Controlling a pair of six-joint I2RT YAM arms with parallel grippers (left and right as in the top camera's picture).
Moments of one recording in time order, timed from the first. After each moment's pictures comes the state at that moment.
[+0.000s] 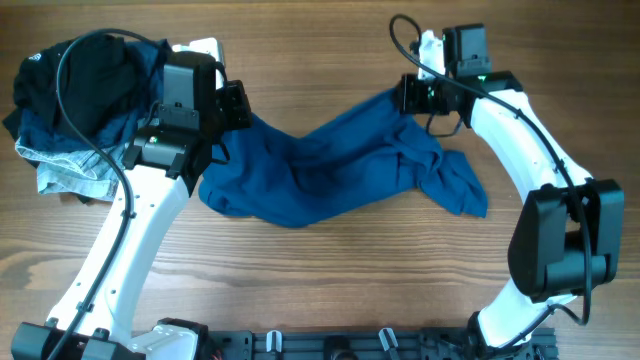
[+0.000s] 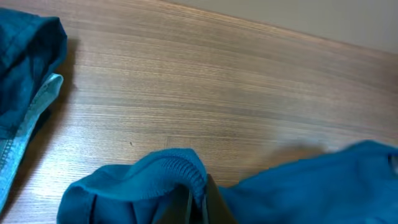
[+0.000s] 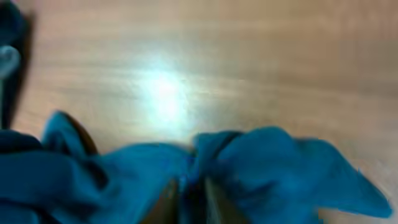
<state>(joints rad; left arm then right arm) -0.22 1.41 1.19 -0.50 -0.03 -0.35 0.14 1.87 1.40 -0.50 -0.40 0.14</state>
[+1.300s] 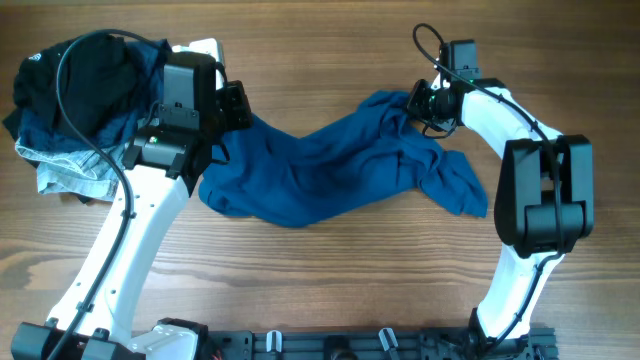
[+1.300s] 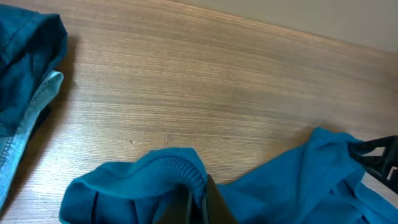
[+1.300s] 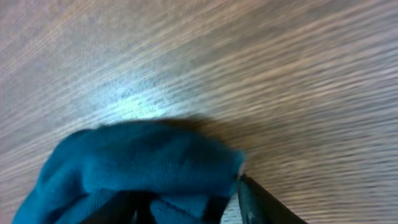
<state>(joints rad) -0.22 1.41 1.19 -0.50 -0.03 -0.35 0.09 2.11 1.40 -0.43 -0.19 0.54</state>
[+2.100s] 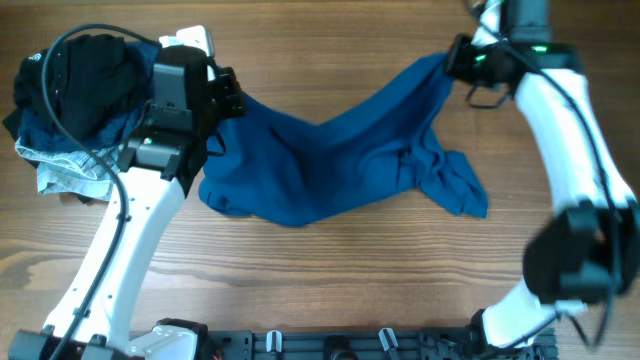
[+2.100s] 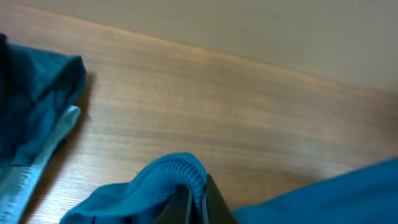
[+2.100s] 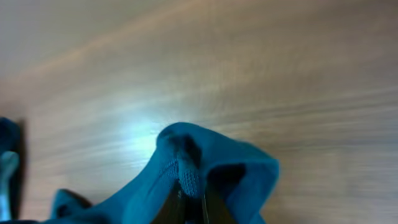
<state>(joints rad) -0.20 1.39 1.19 -0.41 -0.07 -0.36 -0.02 1.79 1.63 -0.75 -0.26 0.31</state>
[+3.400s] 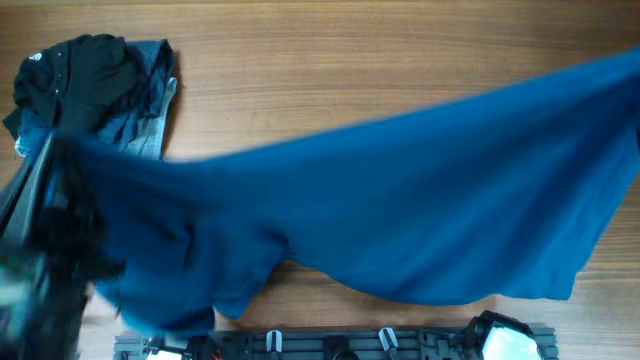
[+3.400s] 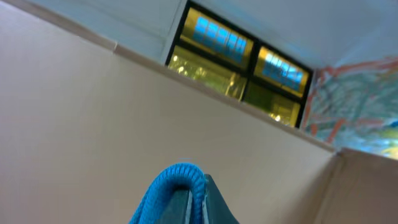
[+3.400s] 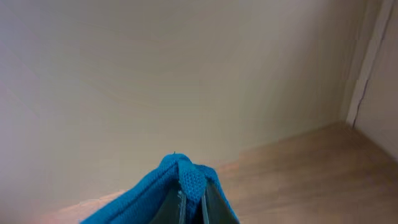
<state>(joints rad) -0.19 0.61 1.28 -0.18 0.05 -0.39 -0.36 1.14 1.96 -1.00 -0.27 0.24</state>
